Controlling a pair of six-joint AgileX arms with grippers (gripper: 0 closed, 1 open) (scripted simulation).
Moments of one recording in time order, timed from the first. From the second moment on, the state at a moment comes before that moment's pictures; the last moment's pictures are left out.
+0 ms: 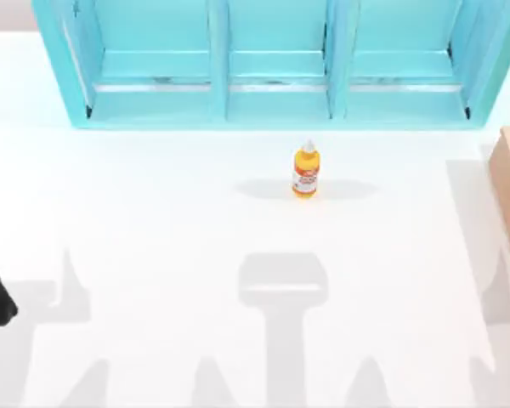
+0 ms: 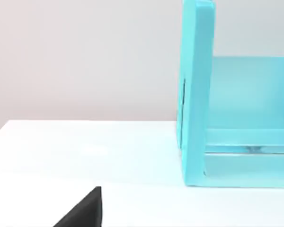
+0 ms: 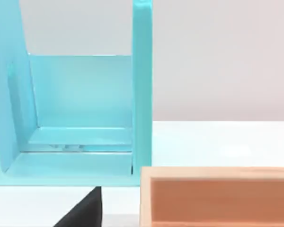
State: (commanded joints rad) left arm 0.00 0.00 0.00 0.00 0.00 0.00; right arm 0.00 0.00 0.00 0.00 0.00 0.00
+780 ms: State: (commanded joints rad) left arm 0.00 0.00 0.00 0.00 0.00 0.00; right arm 0.02 0.57 0.37 -0.12 -0.29 -0.31
